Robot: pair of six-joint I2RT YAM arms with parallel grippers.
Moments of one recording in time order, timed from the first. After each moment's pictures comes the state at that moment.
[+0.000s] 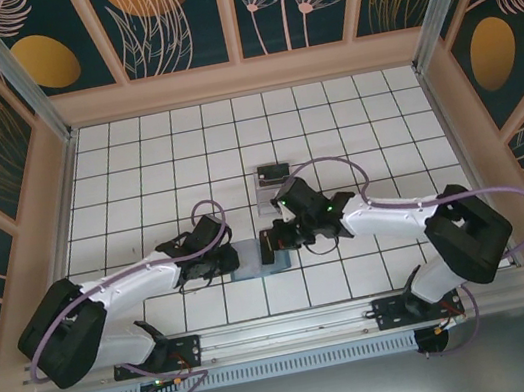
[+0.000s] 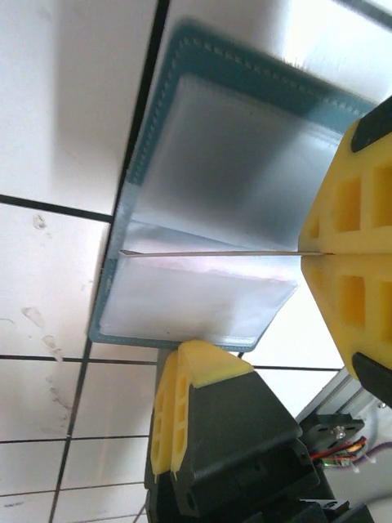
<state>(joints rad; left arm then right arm) -0.77 1.34 0.57 -0.36 0.04 -0.81 0.86 1.47 0.80 -0.27 -0.35 0.77</state>
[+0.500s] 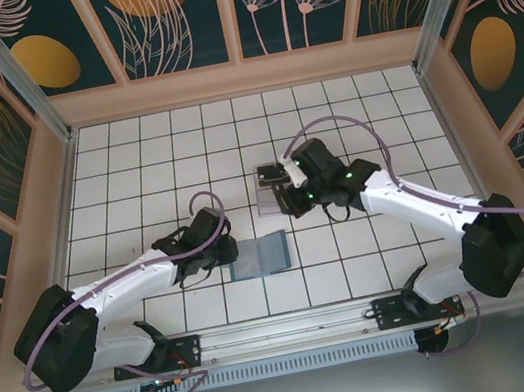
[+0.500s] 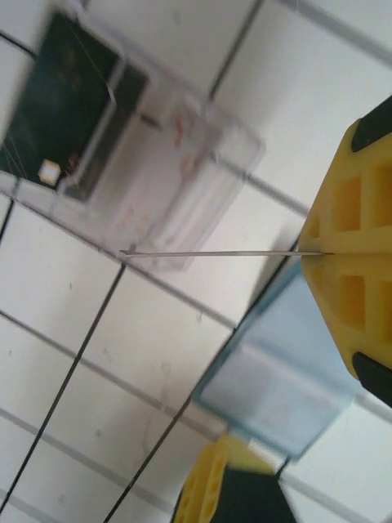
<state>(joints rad) -0.77 1.30 0.62 -0.37 -0.03 -0.76 0.70 1.35 1.01 -0.56 -0.12 0.15</state>
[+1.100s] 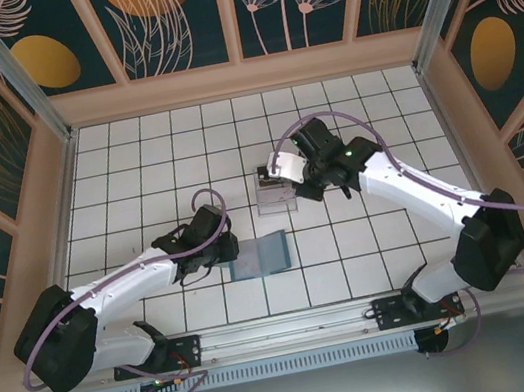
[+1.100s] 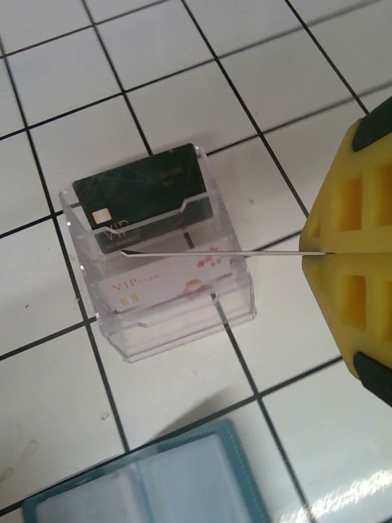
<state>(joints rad) -0.77 1.30 0.65 -0.37 -0.03 -0.70 0.66 1.43 1.21 -0.74 -0.02 -0.67</state>
